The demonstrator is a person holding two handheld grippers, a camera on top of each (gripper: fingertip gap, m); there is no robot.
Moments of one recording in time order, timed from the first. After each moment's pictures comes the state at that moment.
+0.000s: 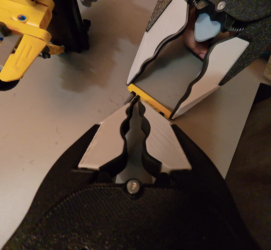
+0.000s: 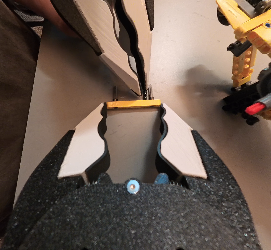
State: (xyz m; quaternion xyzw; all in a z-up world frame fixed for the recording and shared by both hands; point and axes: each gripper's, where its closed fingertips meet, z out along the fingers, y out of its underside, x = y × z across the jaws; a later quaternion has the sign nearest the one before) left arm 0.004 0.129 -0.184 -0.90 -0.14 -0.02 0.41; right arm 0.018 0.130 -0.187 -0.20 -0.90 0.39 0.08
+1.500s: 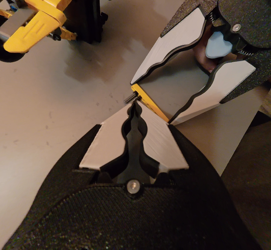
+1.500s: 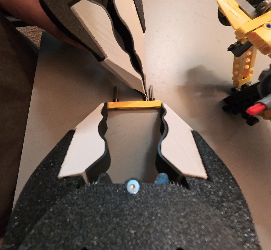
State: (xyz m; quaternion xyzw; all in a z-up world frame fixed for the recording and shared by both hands) left arm 0.003 0.130 -0.184 -0.88 -0.24 -0.02 0.41; right arm 0.019 0.129 -0.188 -0.19 -0.90 0.39 0.08
